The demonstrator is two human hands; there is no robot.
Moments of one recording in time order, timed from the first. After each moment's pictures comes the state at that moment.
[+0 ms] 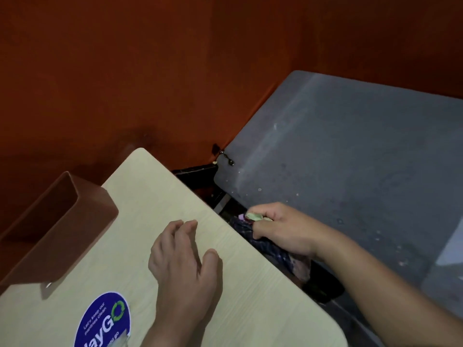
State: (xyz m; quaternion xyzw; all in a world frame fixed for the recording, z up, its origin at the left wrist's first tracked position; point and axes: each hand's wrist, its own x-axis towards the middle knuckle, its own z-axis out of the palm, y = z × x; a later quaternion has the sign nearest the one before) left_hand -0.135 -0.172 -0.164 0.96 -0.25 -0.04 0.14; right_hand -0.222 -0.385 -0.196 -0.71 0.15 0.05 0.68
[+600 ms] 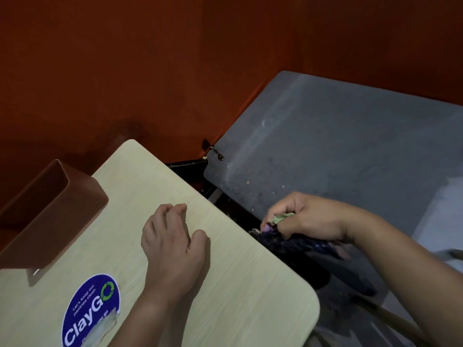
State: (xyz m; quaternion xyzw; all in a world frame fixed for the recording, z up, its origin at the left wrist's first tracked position) left_hand -0.138 -0.172 -0.162 0.95 -0.28 -0.04 0.14; right_hand -0.281 -0.408 -0.189 -0.70 0.14 0.14 0.69
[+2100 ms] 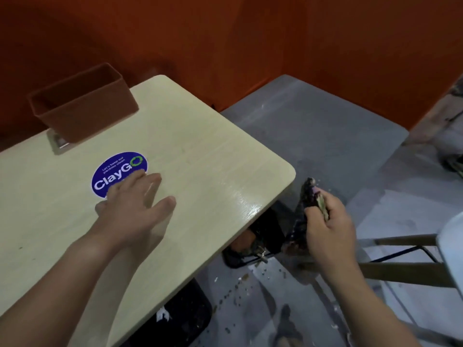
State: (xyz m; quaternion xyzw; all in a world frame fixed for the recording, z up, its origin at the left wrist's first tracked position) left_hand -0.196 0.029 -0.142 0.95 -0.23 -0.13 0.14; right_hand -0.454 -0.208 -0.198 -0.69 0.46 -0.31 0.46
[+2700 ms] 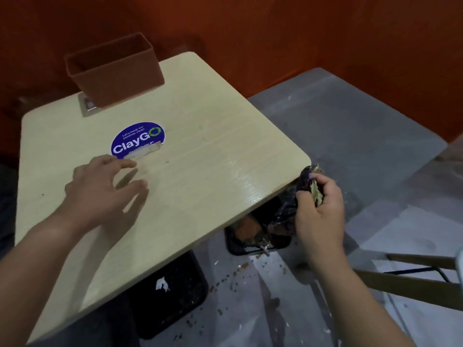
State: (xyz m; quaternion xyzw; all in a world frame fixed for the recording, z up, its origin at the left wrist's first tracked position) left_hand -0.201 0.089 -0.131 0.98 -0.16 -0.09 0.13; right_hand -0.432 -0.198 -0.191 -0.67 0.40 -0.32 0.55
